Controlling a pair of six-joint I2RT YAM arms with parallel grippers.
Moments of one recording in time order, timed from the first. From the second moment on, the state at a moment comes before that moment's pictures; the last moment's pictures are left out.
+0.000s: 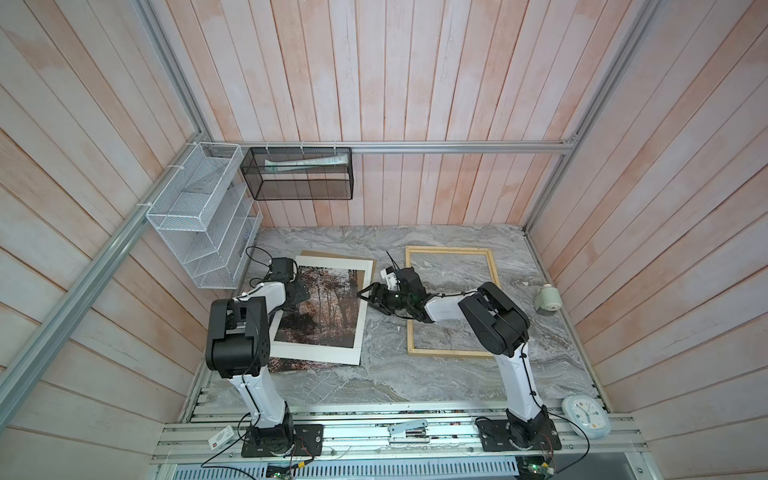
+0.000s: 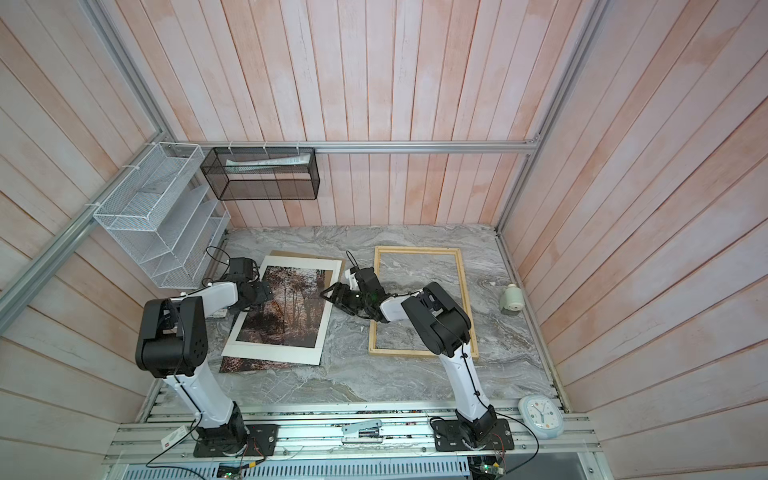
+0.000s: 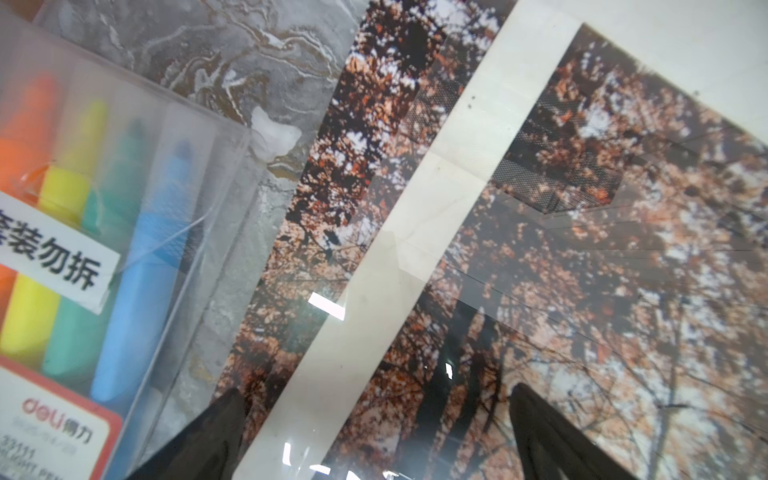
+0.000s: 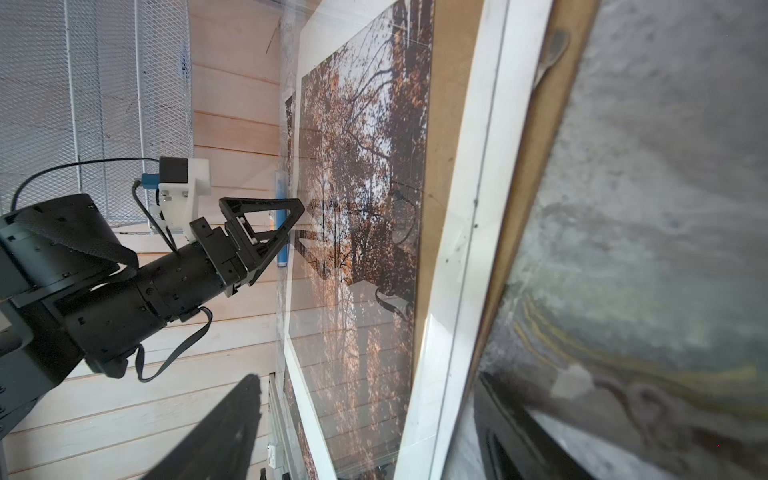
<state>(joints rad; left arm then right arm) 0.07 1.83 1.08 -0.32 -0.17 -0.34 0.69 2.18 1.23 0.47 -0.55 1.07</state>
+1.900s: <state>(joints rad) 0.04 1.71 0.93 -0.25 -0.01 -0.39 0.75 1.99 0.99 0.44 -0.55 1.03</state>
